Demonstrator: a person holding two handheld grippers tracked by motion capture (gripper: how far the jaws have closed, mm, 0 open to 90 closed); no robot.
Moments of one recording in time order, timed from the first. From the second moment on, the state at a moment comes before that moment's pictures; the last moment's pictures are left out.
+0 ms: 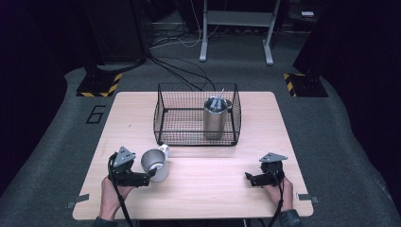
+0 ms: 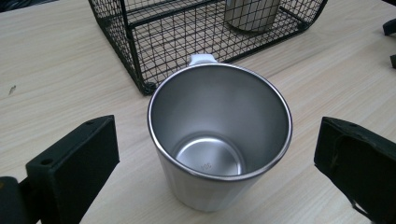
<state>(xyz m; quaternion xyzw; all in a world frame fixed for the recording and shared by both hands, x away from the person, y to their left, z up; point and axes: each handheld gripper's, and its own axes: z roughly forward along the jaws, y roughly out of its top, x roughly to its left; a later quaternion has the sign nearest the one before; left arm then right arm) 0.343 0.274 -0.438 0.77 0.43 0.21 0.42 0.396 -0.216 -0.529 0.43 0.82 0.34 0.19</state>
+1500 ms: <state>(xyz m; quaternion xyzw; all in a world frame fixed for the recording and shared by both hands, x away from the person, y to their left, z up) 0.365 0.252 -0.459 0.79 0.42 0.22 0.39 0.395 -0.217 -0.530 0.43 0.82 0.34 0.18</state>
